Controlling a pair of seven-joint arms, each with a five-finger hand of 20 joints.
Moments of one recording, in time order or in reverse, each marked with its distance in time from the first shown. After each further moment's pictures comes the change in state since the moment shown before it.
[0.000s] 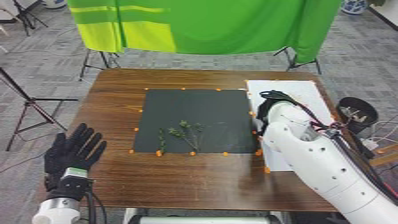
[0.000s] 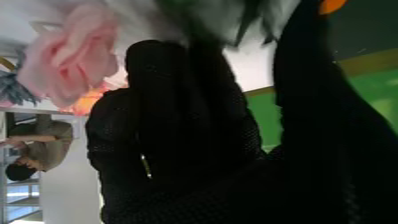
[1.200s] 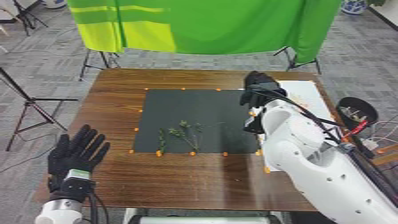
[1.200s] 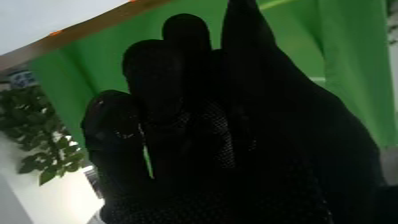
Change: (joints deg) left arm 0.1 -0.8 0.4 0.2 0.8 -0.9 -1.1; right arm -6.9 3.7 1.5 -21.3 -4.5 6.7 -9.8
